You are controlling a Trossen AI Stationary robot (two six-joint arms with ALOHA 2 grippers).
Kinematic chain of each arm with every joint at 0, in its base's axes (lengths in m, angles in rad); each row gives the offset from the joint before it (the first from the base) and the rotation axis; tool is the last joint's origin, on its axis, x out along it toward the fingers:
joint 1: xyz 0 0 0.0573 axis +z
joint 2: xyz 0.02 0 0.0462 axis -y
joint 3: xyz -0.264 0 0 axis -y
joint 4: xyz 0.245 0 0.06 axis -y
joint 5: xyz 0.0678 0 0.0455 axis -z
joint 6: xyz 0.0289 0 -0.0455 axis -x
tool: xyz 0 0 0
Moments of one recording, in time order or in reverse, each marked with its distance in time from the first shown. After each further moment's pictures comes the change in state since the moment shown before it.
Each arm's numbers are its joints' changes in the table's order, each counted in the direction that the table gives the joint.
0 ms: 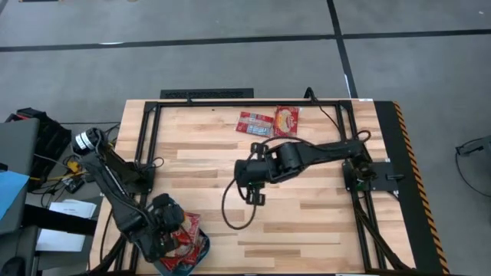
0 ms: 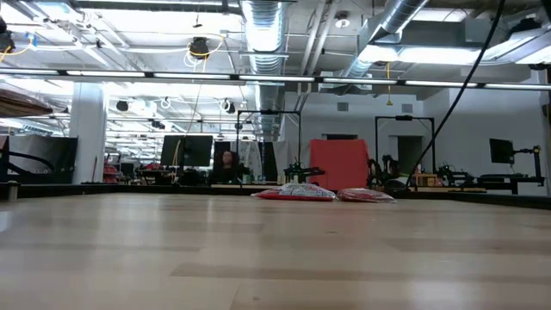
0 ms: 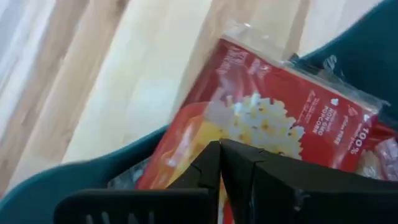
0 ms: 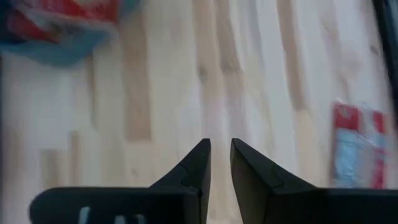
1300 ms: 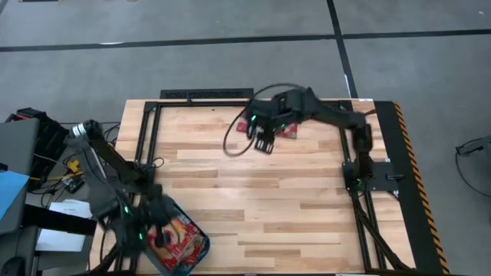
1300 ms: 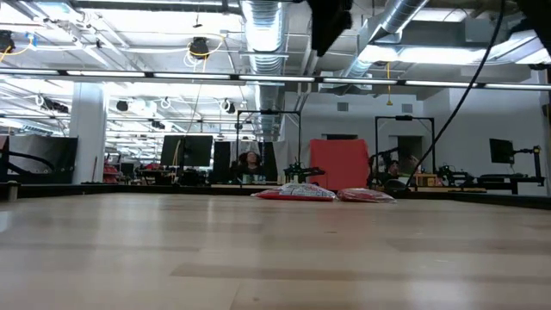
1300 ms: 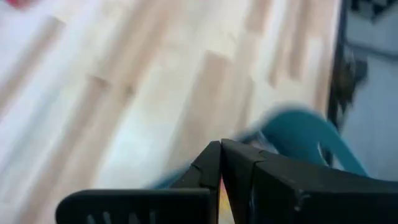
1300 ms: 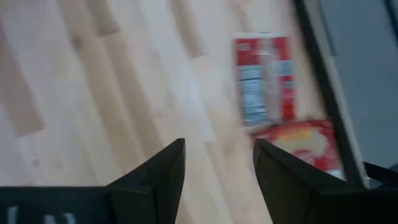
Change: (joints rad) left arm -0.023 0.134 0.229 -0.168 -0.196 -0.063; right arm -0.369 0.086 -0.043 -0.196 -0.057 0.101
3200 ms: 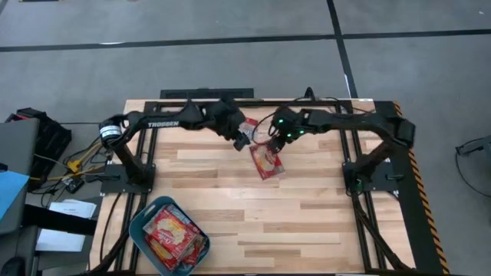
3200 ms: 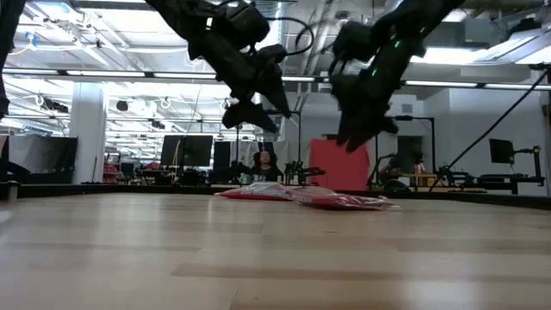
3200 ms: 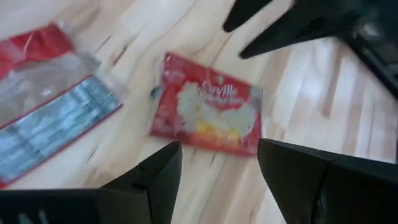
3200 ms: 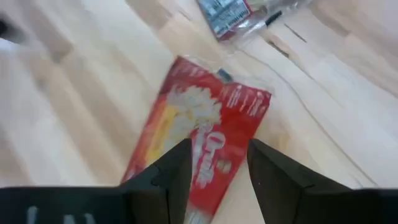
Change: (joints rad) left arm 1.378 -0.364 -0.018 0.789 0.939 -0.797; right arm -0.254 0.407 -1.245 1.054 -0.308 -0.288
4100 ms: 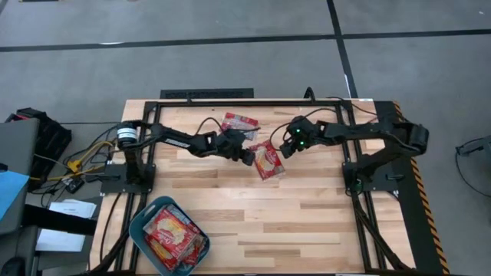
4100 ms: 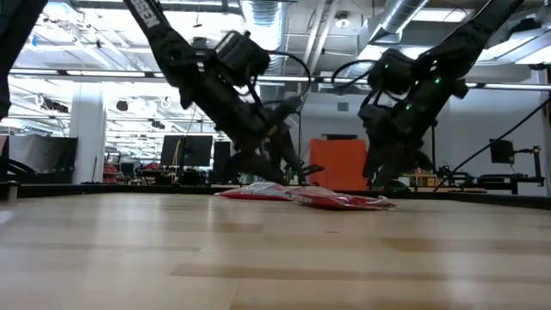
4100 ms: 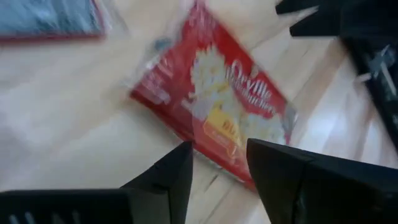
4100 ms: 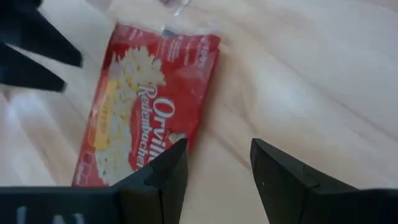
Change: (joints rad) left arm -0.174 -0.150 -0.294 0.591 -0.256 0.442; right arm -0.058 0.149 -0.419 0.374 -0.019 -0.127
